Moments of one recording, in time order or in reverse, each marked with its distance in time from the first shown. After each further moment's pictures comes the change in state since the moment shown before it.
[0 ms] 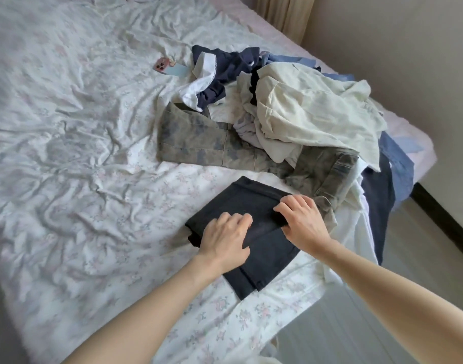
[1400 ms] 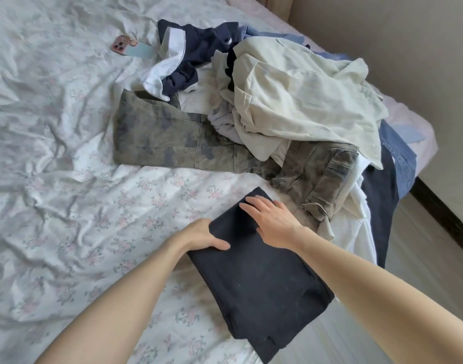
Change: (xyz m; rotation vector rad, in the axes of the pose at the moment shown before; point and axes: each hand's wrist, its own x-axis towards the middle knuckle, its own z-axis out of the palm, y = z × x) left_hand 0.112 -0.069 0.086 -0.733 -0.624 -0.480; right_hand 0.059 0.049 0.087 0.001 -0.527 -0.056
